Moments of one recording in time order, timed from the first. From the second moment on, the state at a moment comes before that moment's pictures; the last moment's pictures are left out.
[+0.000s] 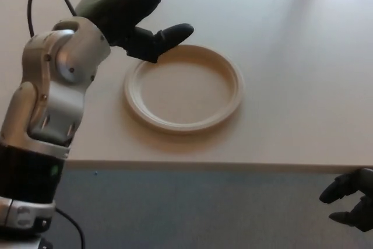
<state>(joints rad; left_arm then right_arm) -0.72 0.33 -0.08 0.07 0.60 -0.02 -0.43 -0.57 -0.52 0.32 1.14 -0.37 -0.11 0.37</state>
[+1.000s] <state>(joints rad) 0.23 0.41 0.20 -0.27 0.36 -0.31 -0.38 -0.48 -0.52 0.31 1.15 -0.36 -0.12 0.34</state>
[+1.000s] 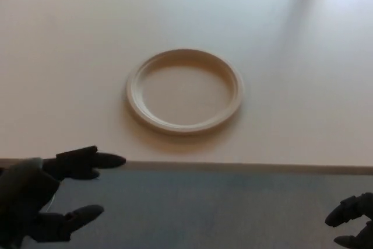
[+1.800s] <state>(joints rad) 0.06 0.49 0.09 0.74 0.45 -0.33 -0.11 -0.35 -0.50 0.31 1.14 -0.36 -0.13 0.30</state>
